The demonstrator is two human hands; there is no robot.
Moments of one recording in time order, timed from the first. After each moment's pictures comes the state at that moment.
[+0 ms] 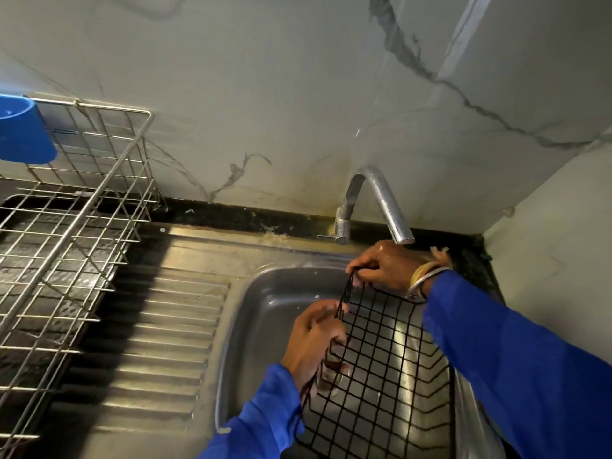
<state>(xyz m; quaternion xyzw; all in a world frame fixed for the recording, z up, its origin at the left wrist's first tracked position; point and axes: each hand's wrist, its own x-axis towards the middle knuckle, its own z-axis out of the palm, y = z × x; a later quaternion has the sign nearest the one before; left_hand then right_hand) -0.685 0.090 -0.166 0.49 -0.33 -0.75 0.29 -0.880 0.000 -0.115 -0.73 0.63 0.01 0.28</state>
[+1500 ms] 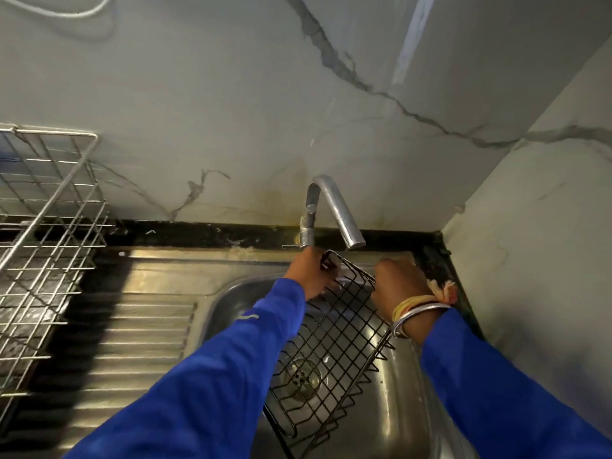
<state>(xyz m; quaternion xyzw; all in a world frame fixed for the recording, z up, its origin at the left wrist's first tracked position) -0.756 -0.032 -0.174 0.48 -0.67 -0.54 0.17 -0.874 0.069 -0.063 -0.56 0.82 0.08 0.10</state>
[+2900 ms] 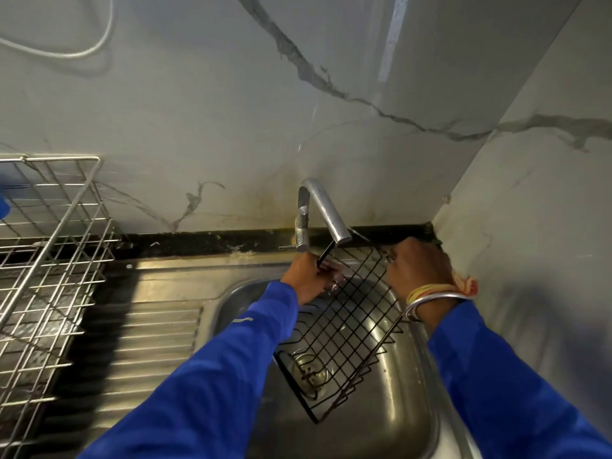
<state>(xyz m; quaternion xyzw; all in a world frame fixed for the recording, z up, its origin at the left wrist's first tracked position) -0.747 -0.015 -0.157 0.42 -0.69 -0.57 0.15 -0.891 0.090 -0.040 -0.49 0.87 -0.06 0.04</state>
